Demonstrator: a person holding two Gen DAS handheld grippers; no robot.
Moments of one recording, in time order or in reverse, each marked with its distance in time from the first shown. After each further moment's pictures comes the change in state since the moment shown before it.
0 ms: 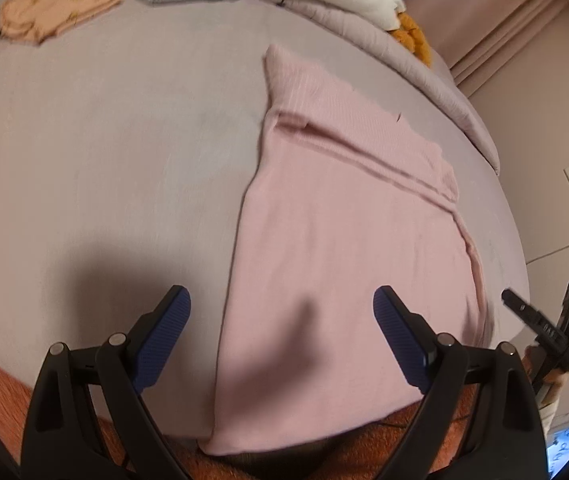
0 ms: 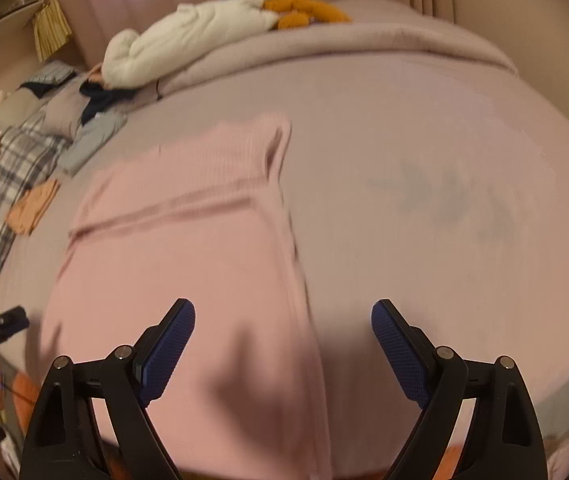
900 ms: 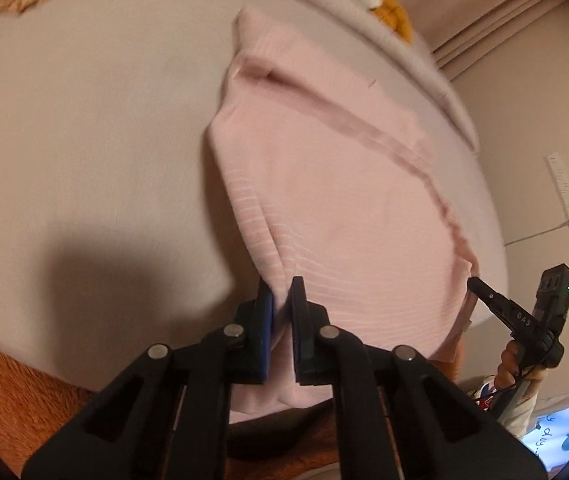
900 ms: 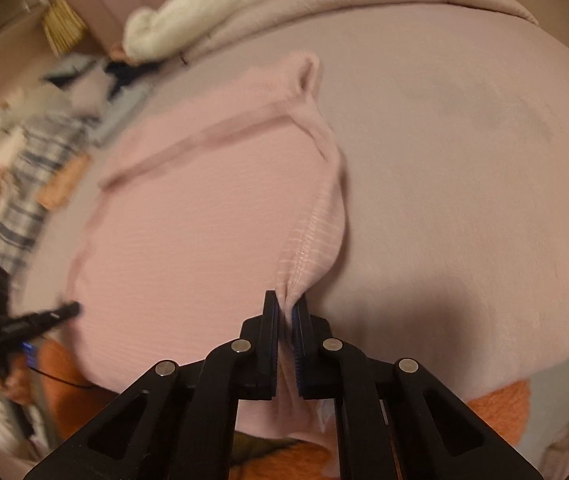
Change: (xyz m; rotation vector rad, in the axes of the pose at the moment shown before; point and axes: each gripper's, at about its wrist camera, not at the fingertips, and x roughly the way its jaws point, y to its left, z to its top) left arm -0.002 -0.023 -0.020 0.026 0.048 -0.108; right arm -0.016 0.007 -0.021 0.047 0.019 0.190
